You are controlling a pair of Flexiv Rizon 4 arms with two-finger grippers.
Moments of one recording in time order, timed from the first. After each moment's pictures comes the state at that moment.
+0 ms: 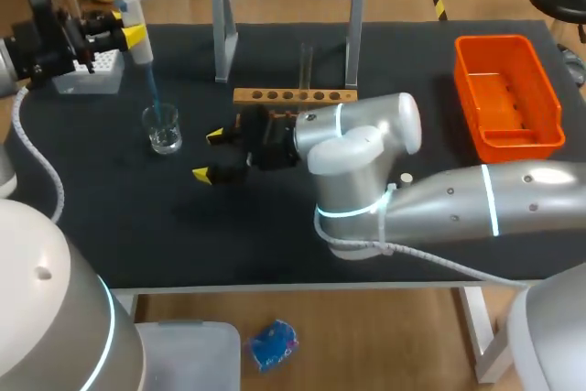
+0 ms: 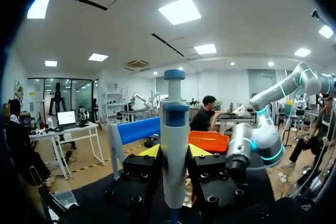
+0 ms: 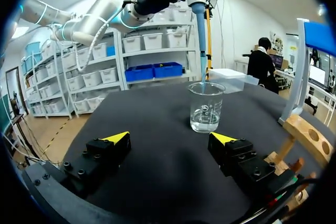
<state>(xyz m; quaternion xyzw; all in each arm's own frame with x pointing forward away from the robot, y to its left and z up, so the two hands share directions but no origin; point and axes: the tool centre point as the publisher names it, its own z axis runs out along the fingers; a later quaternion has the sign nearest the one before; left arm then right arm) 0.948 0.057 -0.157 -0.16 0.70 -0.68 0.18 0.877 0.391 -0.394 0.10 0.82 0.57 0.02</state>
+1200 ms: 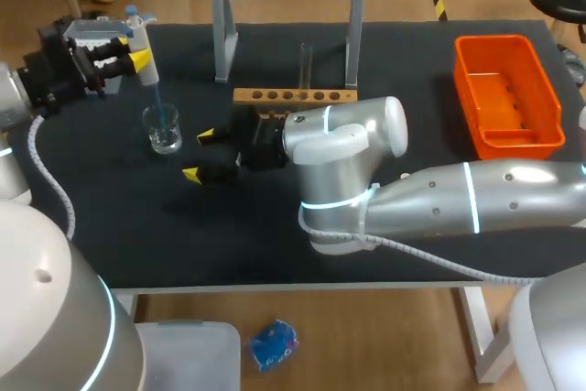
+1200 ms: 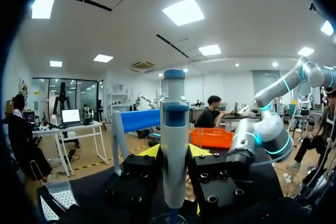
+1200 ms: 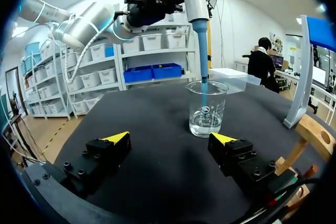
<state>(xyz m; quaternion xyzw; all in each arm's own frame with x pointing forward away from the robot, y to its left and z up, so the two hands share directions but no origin) 0.948 0.058 -0.202 -0.18 0.68 -0.68 0.19 0.882 0.408 -0.403 0.10 0.82 0.57 0.02</state>
